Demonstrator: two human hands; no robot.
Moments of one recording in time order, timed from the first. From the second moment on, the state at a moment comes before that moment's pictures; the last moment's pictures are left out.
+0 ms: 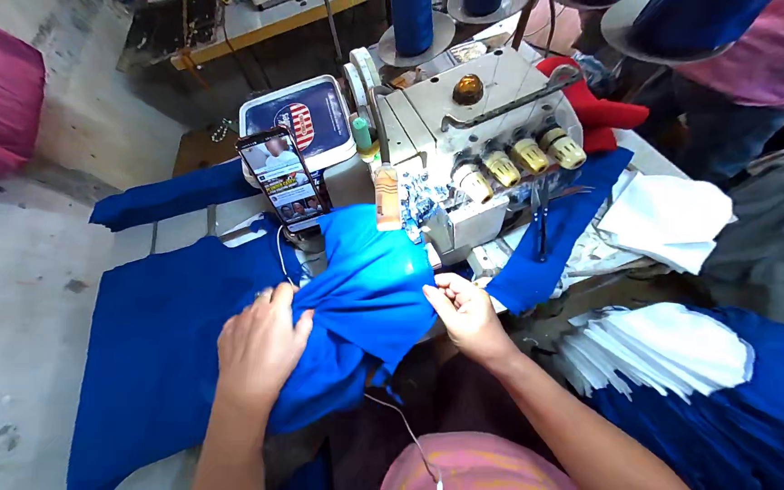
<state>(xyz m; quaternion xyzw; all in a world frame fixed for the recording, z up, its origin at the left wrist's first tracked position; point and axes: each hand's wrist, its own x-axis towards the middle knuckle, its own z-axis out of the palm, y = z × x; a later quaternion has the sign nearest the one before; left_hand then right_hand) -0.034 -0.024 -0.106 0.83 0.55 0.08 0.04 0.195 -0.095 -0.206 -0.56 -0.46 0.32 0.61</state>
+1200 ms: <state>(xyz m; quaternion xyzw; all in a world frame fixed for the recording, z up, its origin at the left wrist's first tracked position) 0.063 -0.017 -0.168 0.91 0.31 0.28 0.03 0.204 -0.101 -0.200 -0.57 -0.46 0.34 0.59</state>
